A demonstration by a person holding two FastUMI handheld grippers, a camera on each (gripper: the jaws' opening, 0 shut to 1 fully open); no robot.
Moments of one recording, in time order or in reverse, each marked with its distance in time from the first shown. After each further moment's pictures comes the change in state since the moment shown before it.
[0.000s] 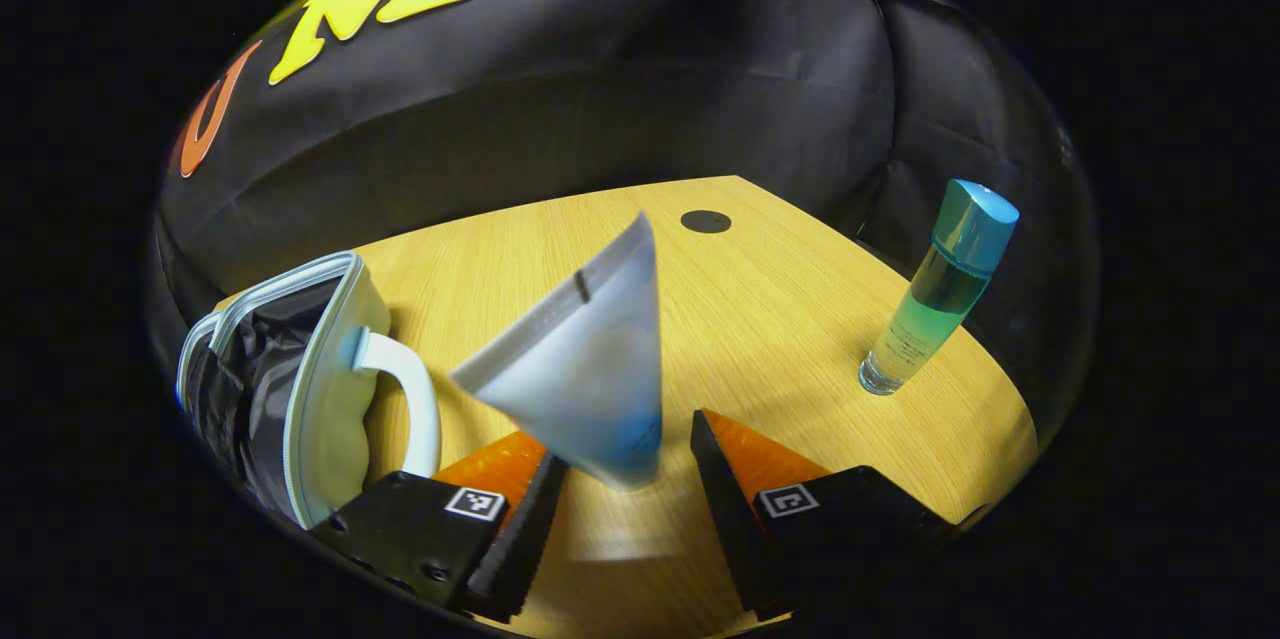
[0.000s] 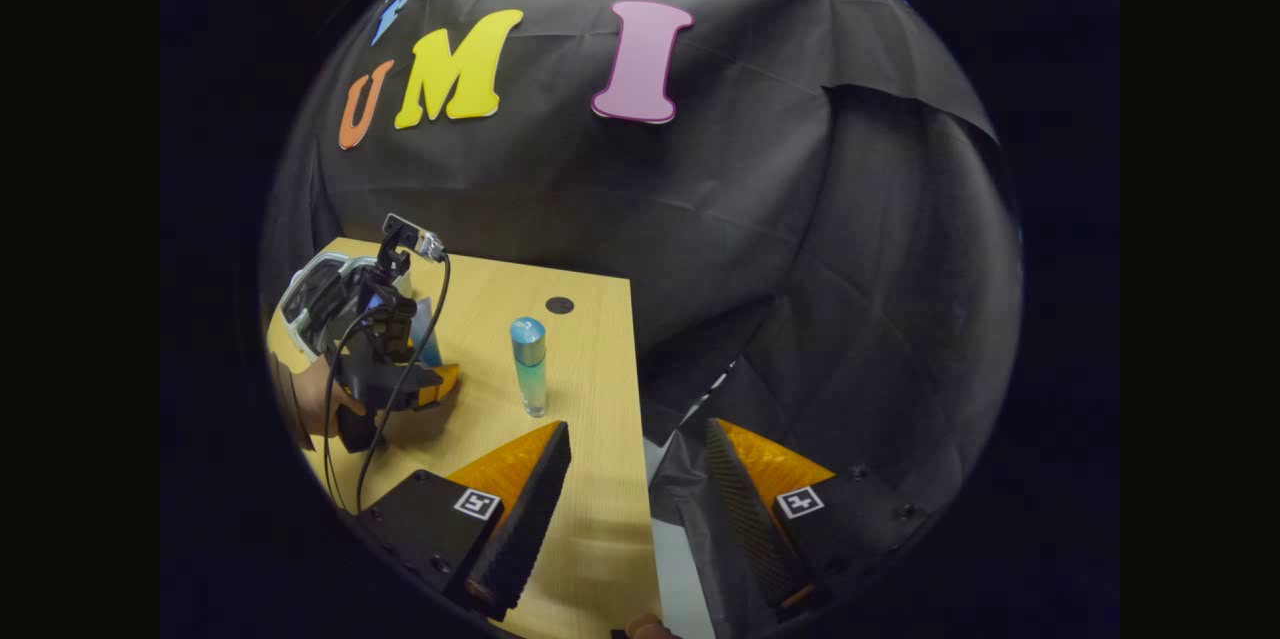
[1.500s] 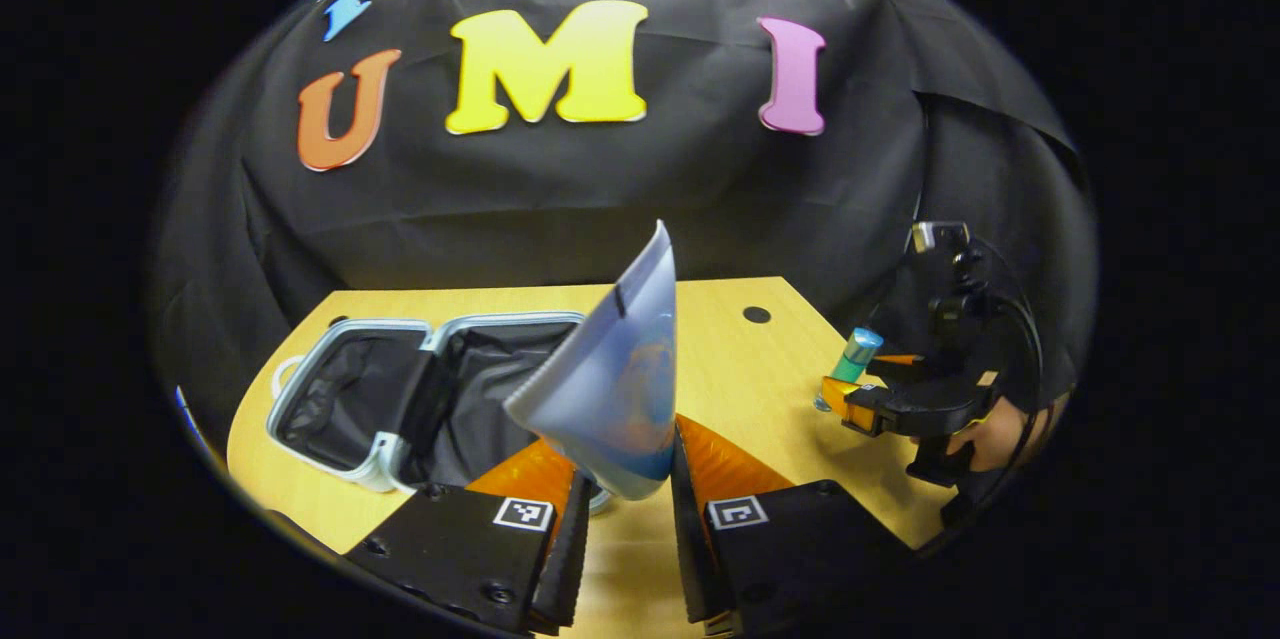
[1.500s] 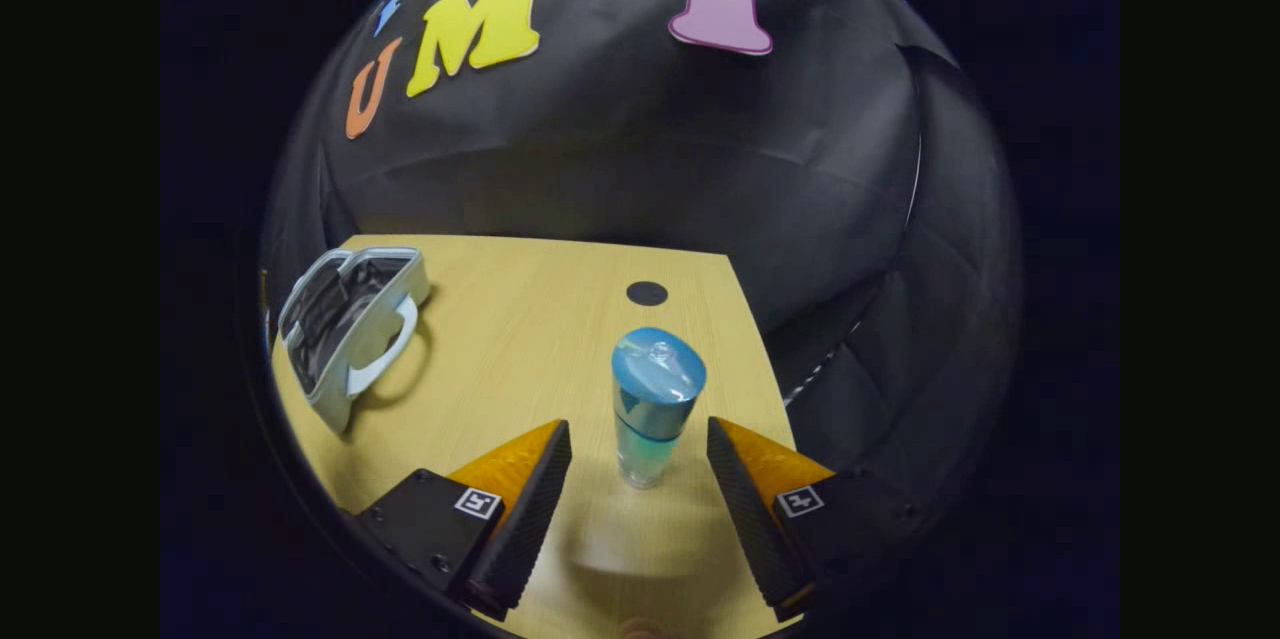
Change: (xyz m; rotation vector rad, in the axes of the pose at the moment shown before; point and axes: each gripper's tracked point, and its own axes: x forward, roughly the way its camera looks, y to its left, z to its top) left arm -0.262 0.099 0.045 -0.186 -0.137 0.164; right arm 0.159 0.130 -0.017 0.047 0.065 0.159
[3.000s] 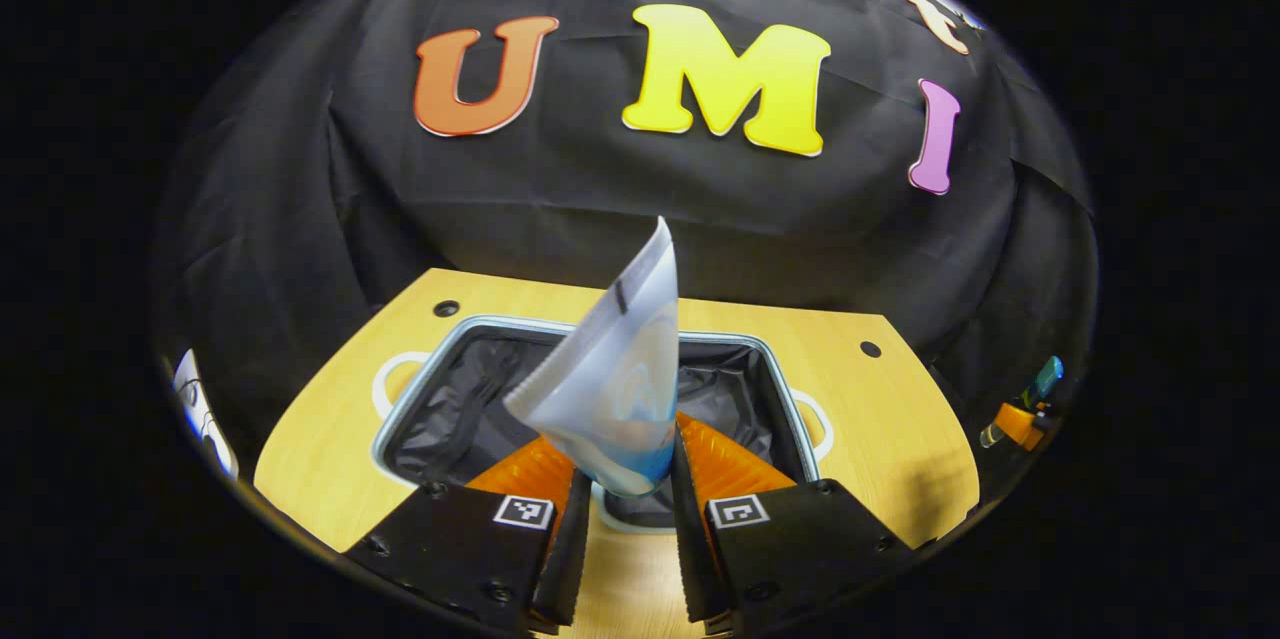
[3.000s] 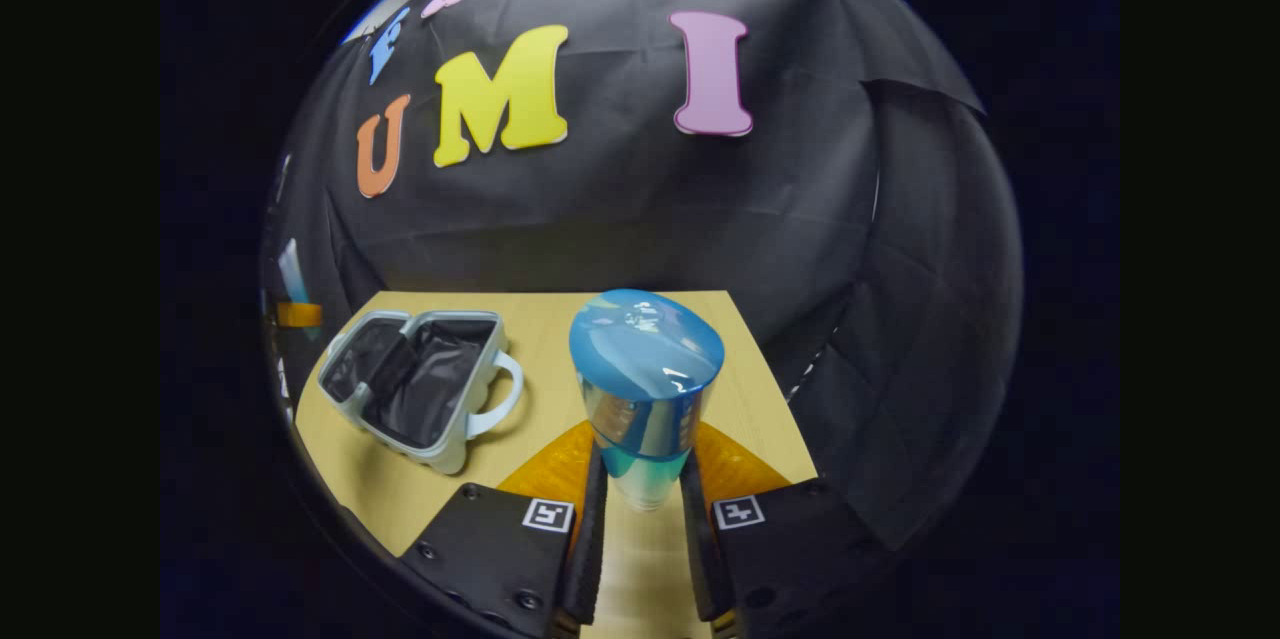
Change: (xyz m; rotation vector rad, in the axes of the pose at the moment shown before) left arm 0.021 0.182 0.012 -0.124 0.033 0.084; right arm -0.191 0.076 0.042 0.106 -0.115 -0.020
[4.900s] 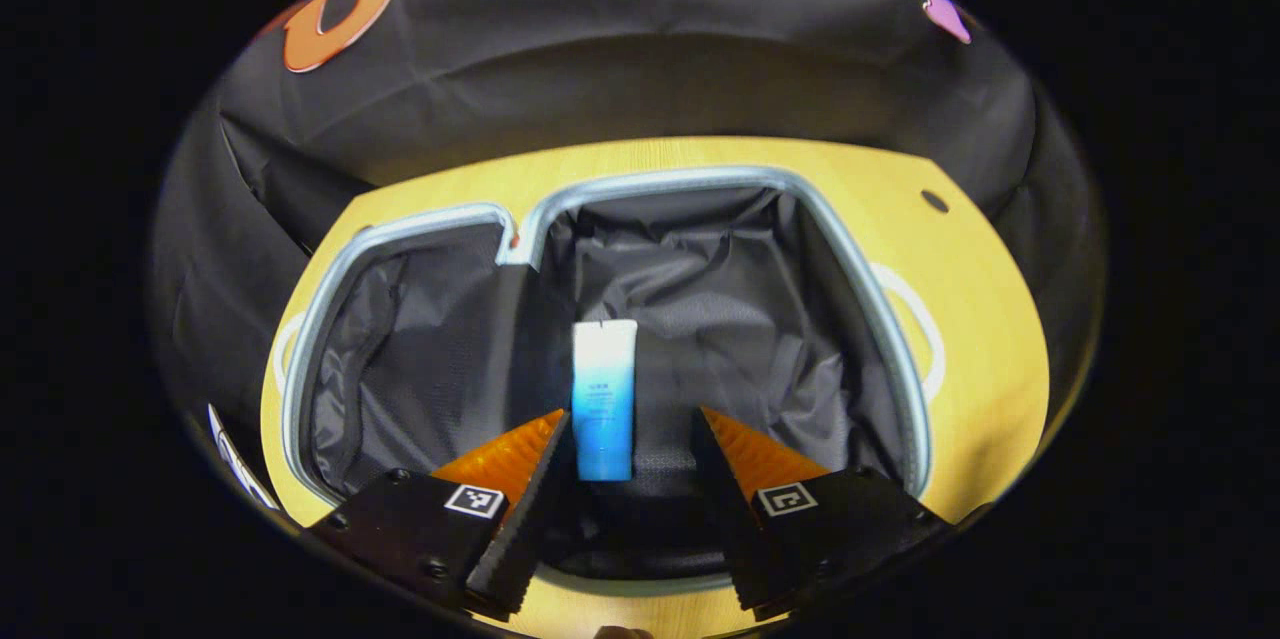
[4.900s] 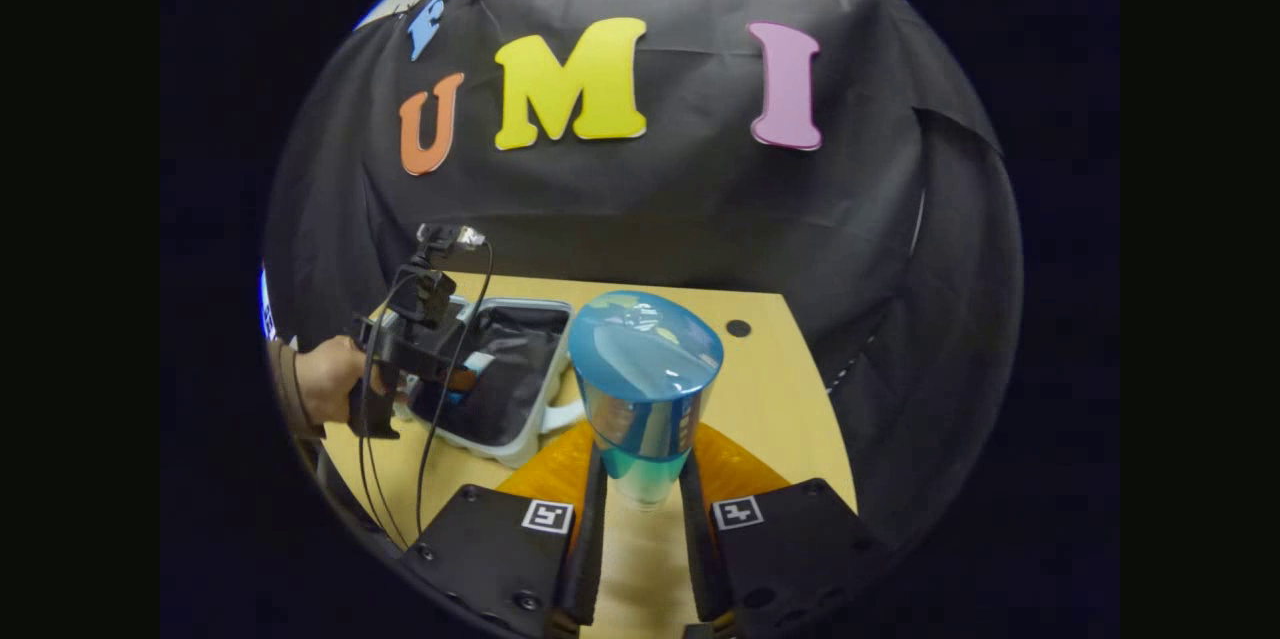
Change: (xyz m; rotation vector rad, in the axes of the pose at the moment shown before) left arm 0.107 -0.024 -0.079 0.153 0.358 0.049; right arm 0.002 0.109 0.016 -0.093 0.080 0.163
